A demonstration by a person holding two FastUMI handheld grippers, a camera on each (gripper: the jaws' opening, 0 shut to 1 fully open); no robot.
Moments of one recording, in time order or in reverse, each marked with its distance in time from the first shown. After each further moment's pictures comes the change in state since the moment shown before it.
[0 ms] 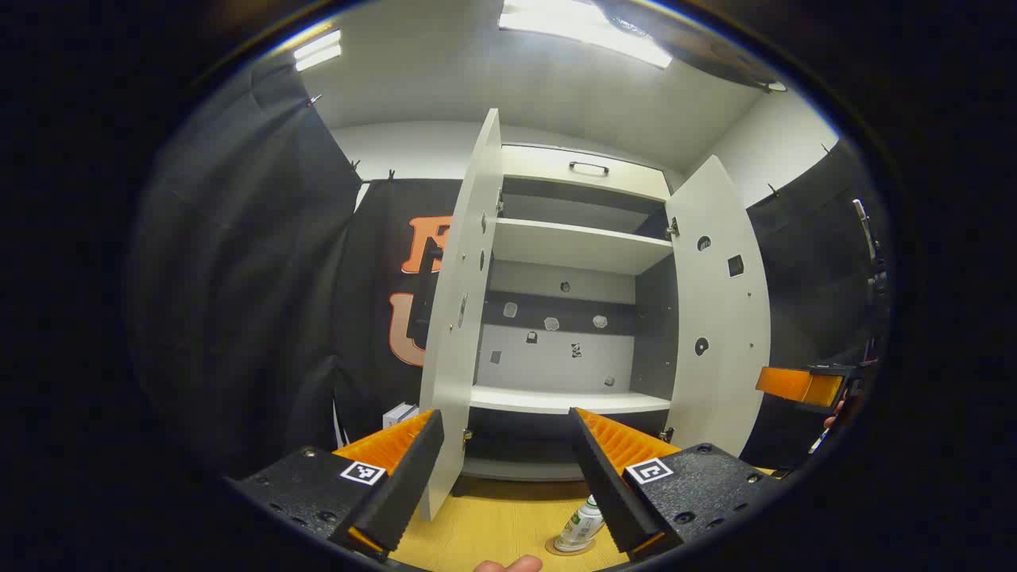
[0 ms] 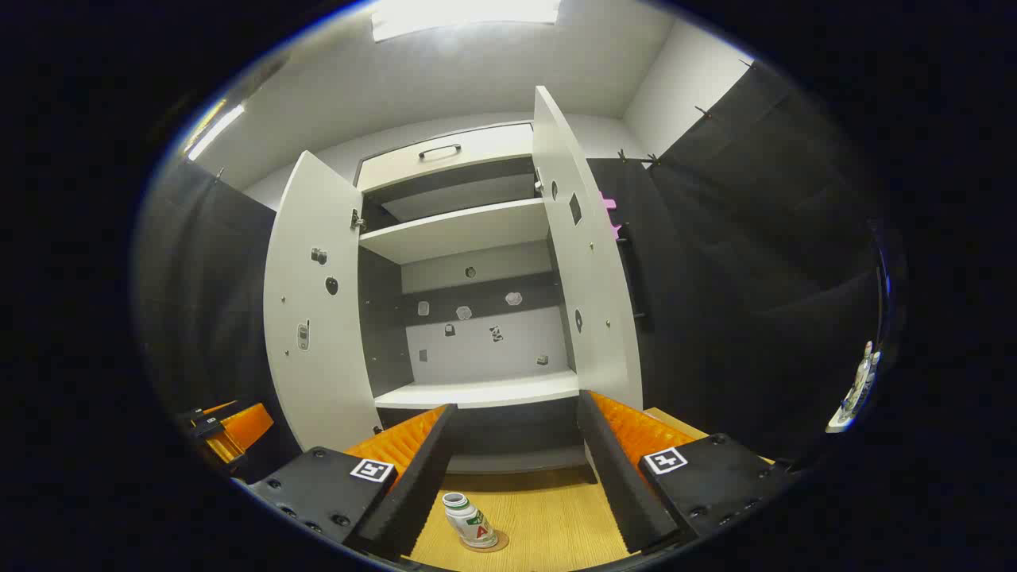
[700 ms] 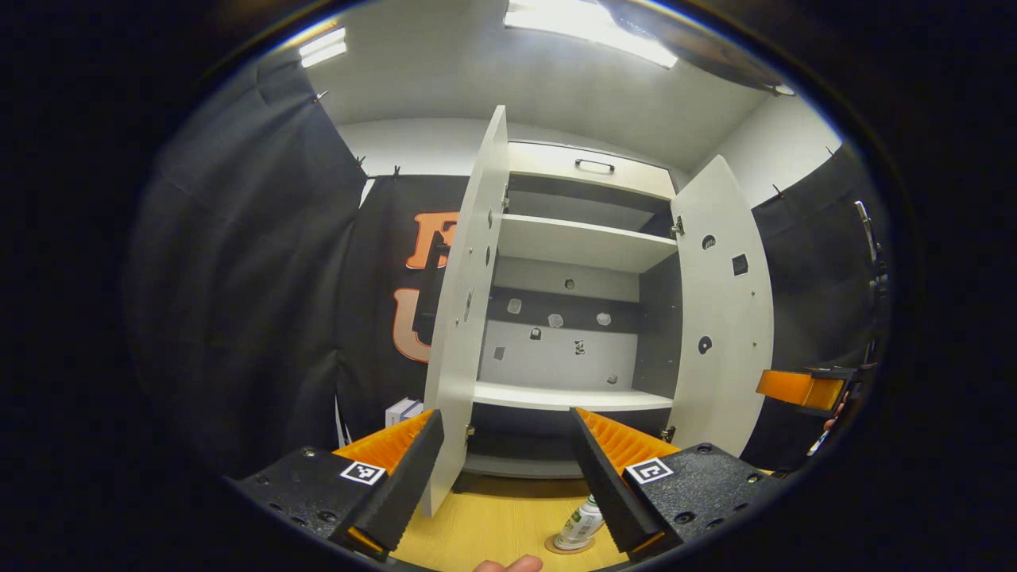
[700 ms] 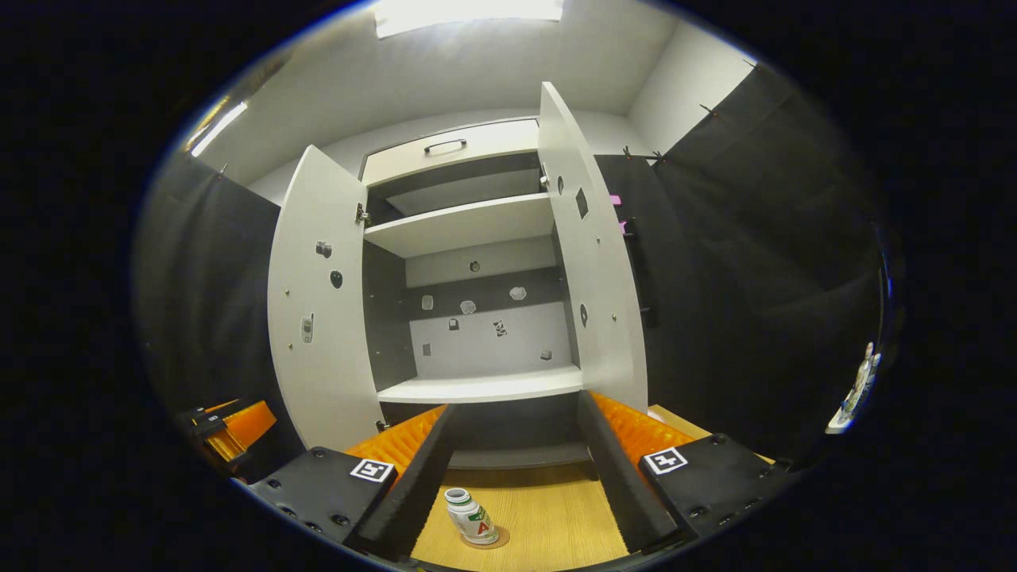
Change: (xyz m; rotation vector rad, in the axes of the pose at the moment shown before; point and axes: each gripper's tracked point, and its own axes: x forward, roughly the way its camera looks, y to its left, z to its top) left arm -0.001 0.006 -0.004 -0.012 0.006 0.014; right arm -0.001 0.006 -0.003 -0.016 0.019 0.012
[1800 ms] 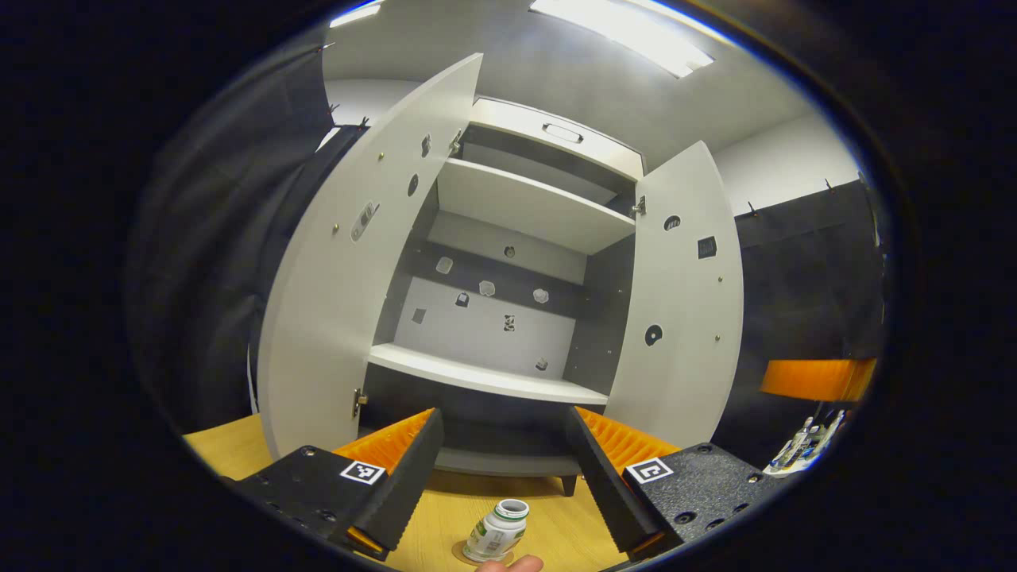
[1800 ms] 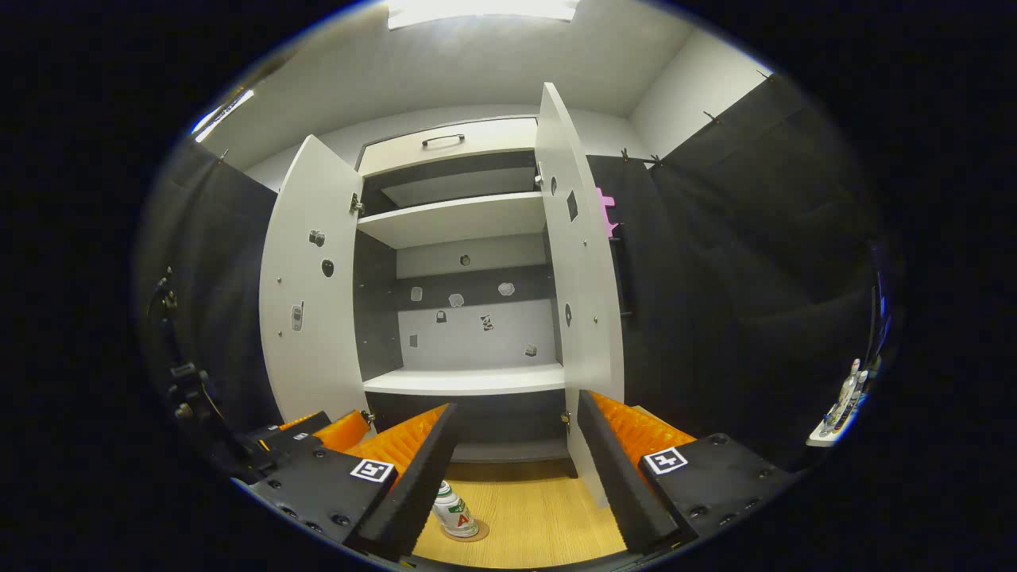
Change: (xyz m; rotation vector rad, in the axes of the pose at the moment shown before) left arm 0.070 -0.106 -0.089 -0.169 0.078 -0.213; right arm -0.017 -0.021 0.002 -0.061 0.029 -0.054
